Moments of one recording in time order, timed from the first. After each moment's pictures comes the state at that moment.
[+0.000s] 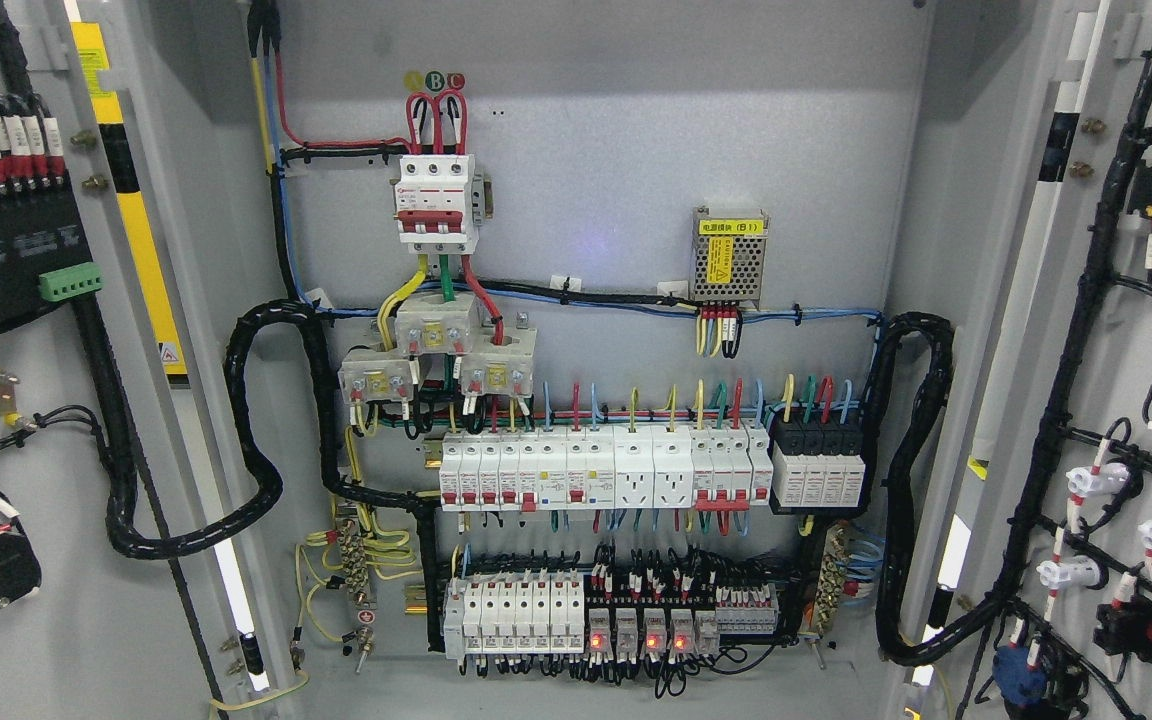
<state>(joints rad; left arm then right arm) 0.40 0.54 0.49 -1.61 0.92 -0.32 -0.69 0.41 -0.23 -0.32 -2.04 -0.73 -0.57 0.40</state>
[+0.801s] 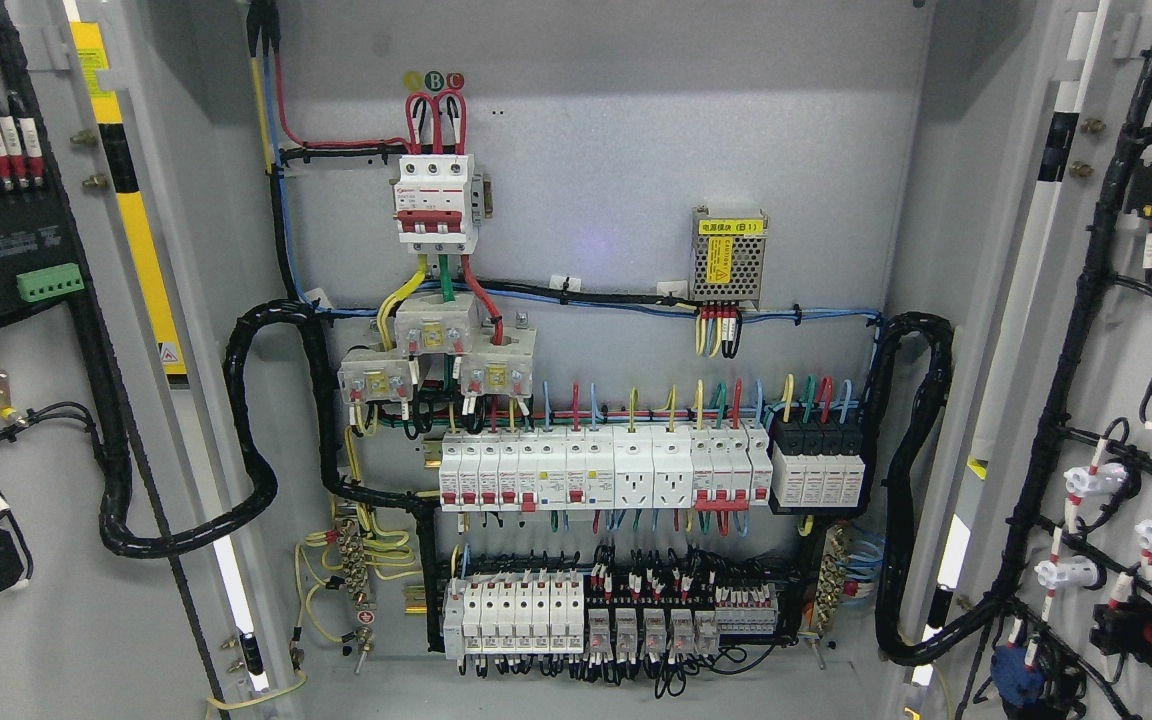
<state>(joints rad) 0.35 0.59 0.50 -1.52 0.96 -0.28 -0.69 0.40 -0.26 -0.25 -2.05 -0.70 -0.59 0.39</state>
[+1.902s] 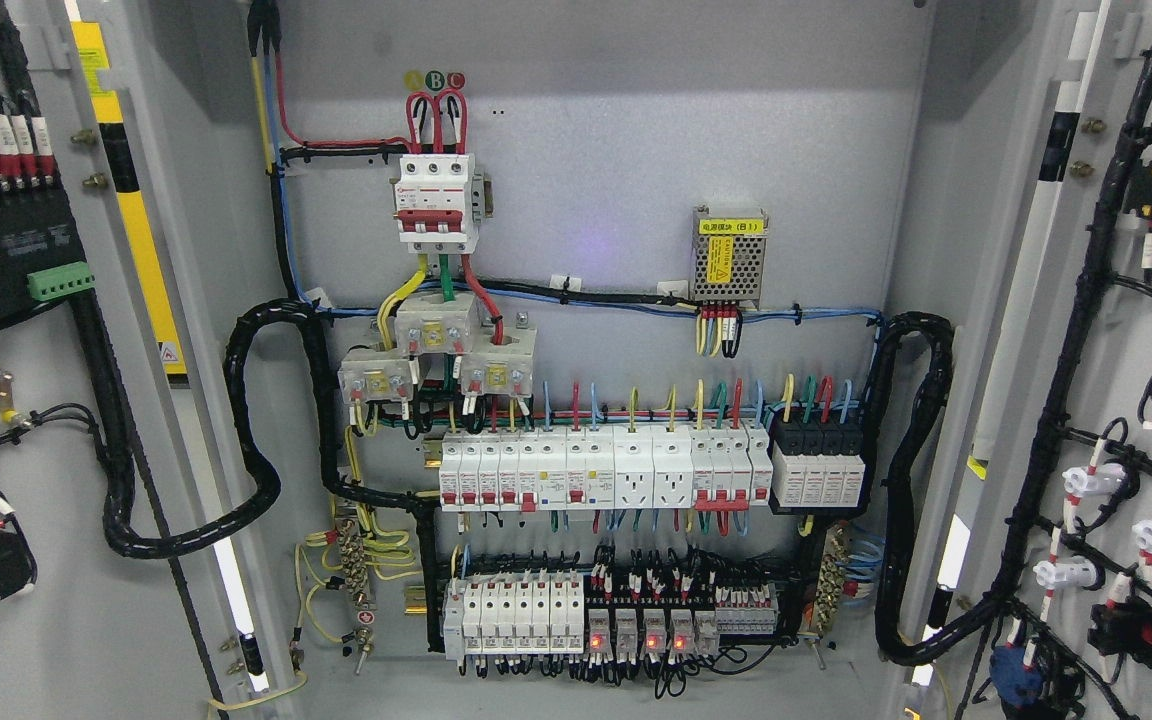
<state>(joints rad) 0.41 0.45 0.23 -1.67 0.66 -0.29 -0.64 0.39 -0.28 0.07 -1.67 -0.54 -0.57 0.39</state>
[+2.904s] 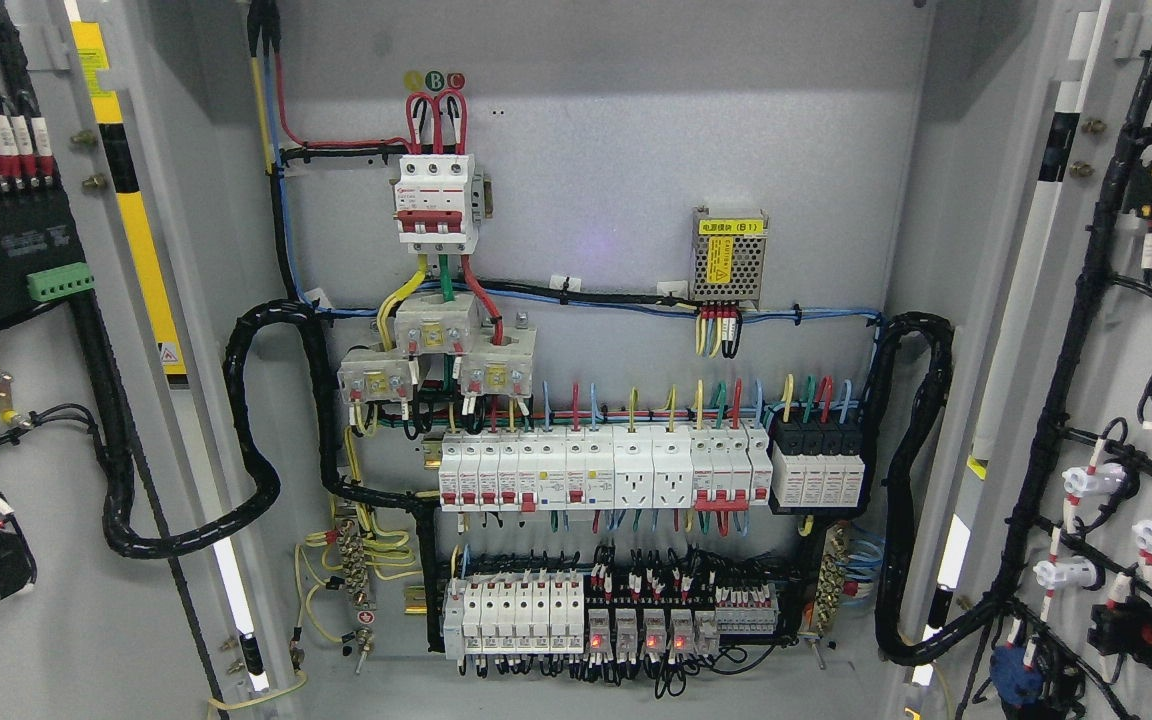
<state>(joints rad) 0.22 0.09 -0.03 -0.68 0.49 -0.28 -0.47 0.19 -0.13 0.19 -0.53 -0.38 -0.45 0.38</state>
